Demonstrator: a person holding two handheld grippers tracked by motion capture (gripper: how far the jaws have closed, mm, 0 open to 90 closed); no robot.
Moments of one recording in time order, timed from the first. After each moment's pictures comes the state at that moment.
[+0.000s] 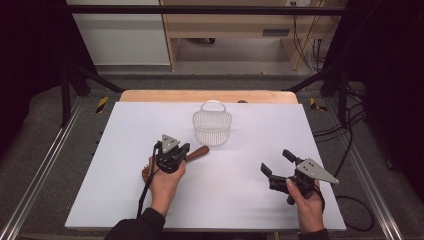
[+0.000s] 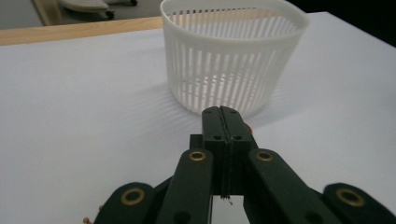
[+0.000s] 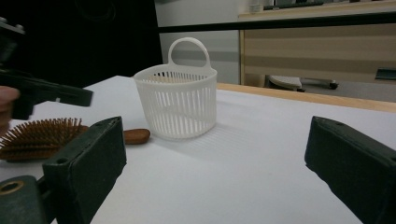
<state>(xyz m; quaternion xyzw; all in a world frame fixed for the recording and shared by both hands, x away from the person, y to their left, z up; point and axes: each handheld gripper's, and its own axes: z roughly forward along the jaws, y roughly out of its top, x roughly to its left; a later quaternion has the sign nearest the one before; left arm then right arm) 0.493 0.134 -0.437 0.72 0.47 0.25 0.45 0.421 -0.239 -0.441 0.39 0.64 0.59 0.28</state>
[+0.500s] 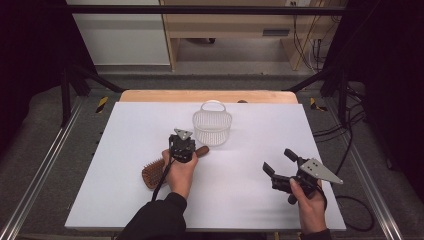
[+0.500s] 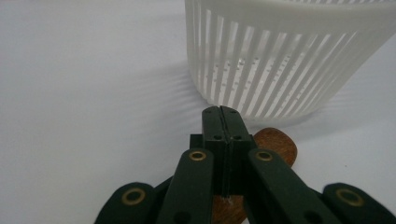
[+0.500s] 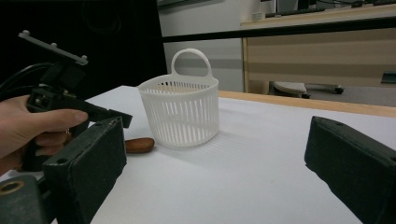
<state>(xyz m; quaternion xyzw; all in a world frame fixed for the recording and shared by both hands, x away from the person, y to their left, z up) 0.532 0.102 -0.458 0.71 0.54 0.25 0.38 0.419 -0.244 -0.438 0.39 0.63 0.61 0.28</state>
